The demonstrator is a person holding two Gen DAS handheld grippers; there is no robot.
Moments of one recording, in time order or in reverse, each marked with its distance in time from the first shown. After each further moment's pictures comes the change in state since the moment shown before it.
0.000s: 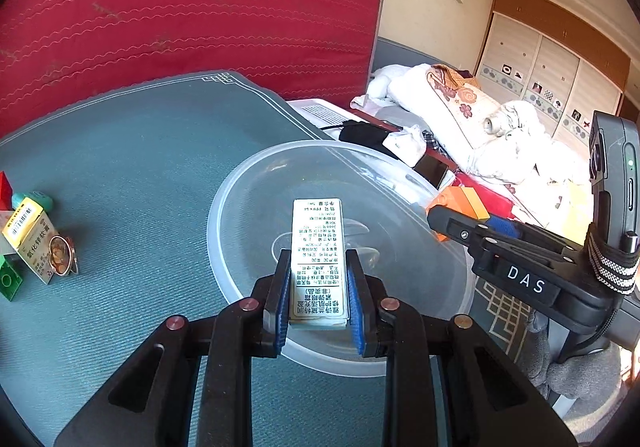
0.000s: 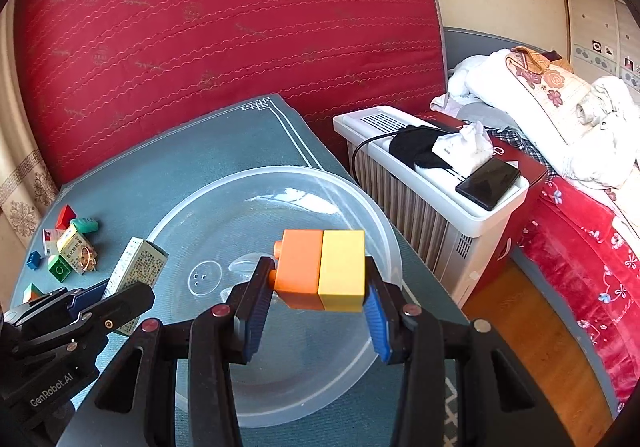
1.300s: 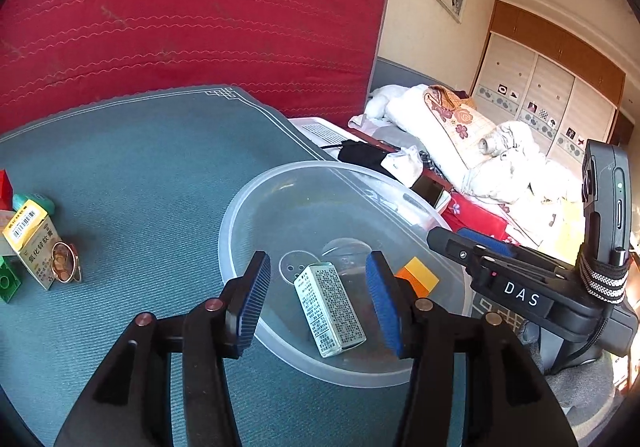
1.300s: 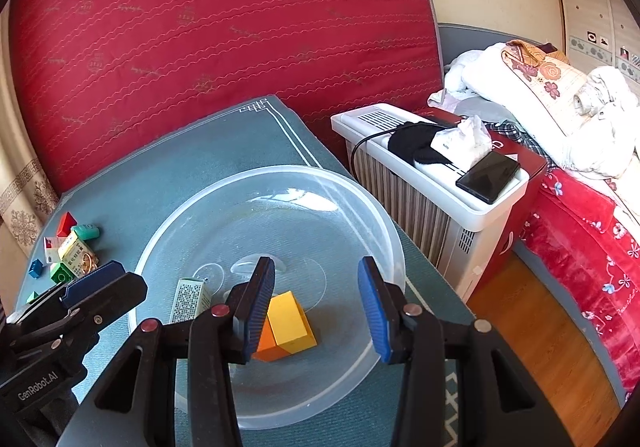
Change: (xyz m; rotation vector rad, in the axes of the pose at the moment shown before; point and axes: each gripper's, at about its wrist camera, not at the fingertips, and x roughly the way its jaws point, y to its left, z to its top) left arm -0.005 0.011 0.003 -0.034 -0.070 -0.019; right arm -0.001 0.003 -0.006 0.040 -0.007 -0.004
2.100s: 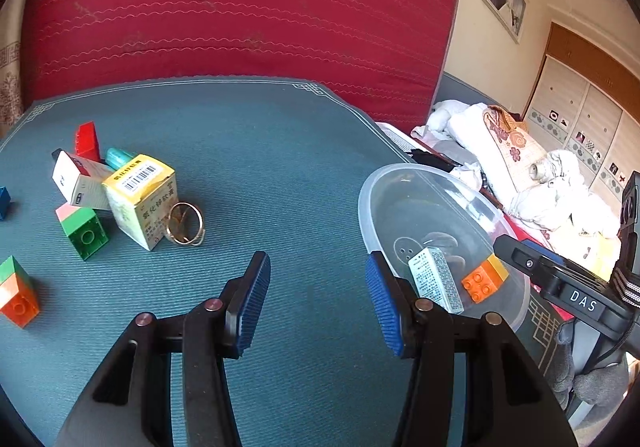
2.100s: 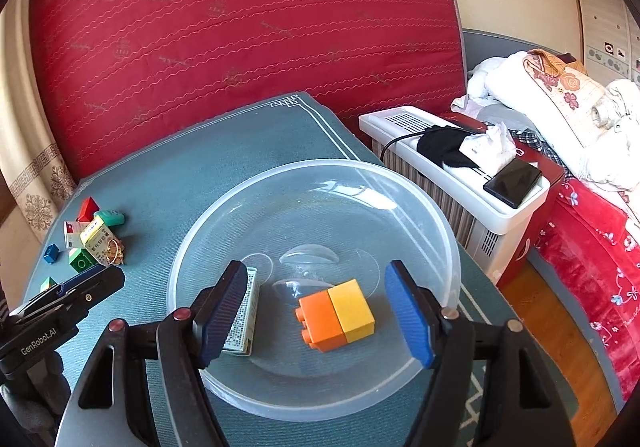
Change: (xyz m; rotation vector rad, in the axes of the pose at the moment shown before) left arm -0.044 0.074 -0.020 -0.135 -0.008 0.174; right arm -0.004 0.035 -0.008 -0.049 0.000 0.057
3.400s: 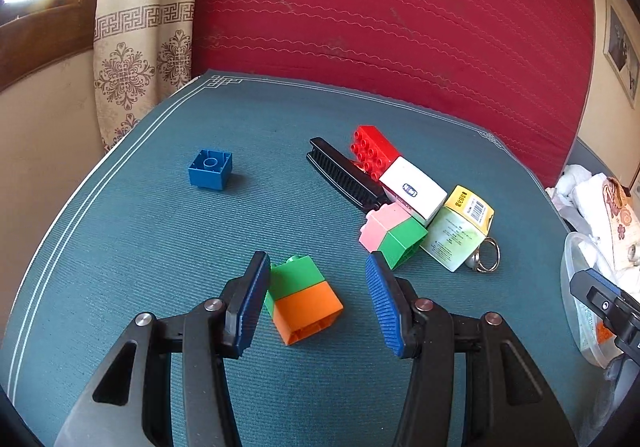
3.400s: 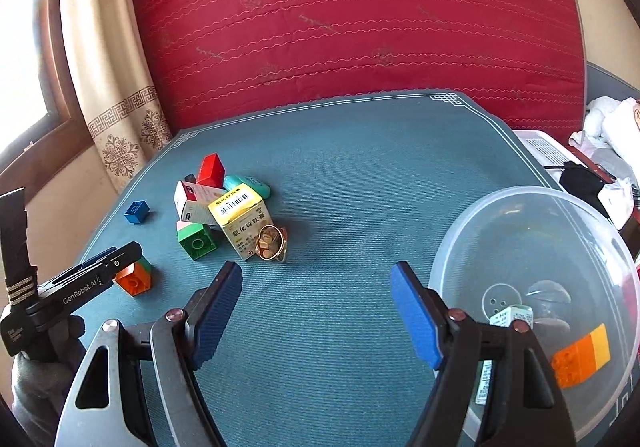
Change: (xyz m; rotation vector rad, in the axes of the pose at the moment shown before) left arm -0.062 0.165 -0.017 -0.245 -0.083 0.416; right arm 0.040 0.158 -0.006 -0.212 0.051 0.299
